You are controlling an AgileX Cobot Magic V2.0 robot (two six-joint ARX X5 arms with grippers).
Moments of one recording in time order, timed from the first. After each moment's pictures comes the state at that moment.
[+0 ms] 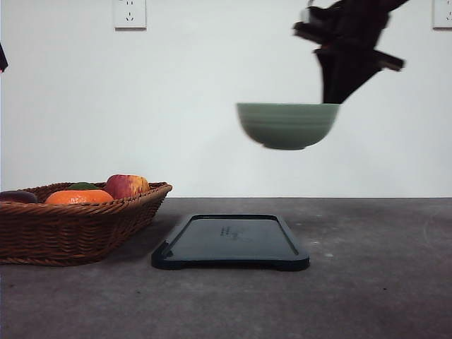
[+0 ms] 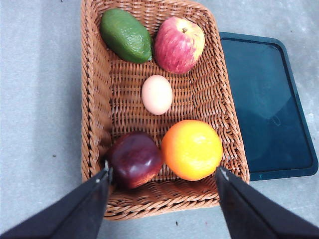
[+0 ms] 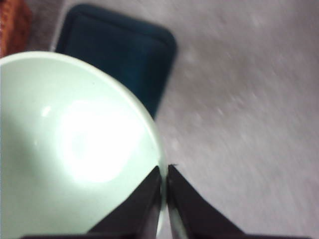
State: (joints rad) left_arx -0.02 0.99 1.01 -0.82 0.27 -0.10; right_arx 0.33 1.90 1.90 -1.13 -0.18 0.07
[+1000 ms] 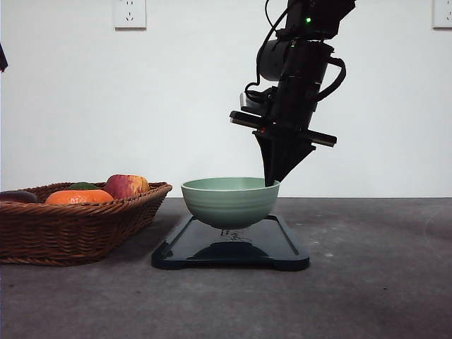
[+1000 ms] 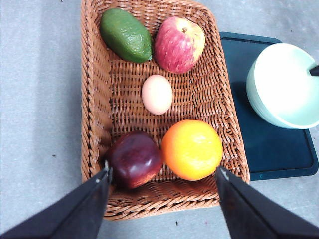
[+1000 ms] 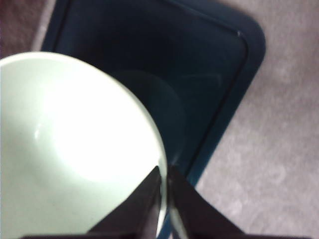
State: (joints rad) left_arx -0.02 0.99 1.01 -0.82 0.27 -0.10; right_arx 0.43 2.16 1.94 -1.01 -0.18 0.12
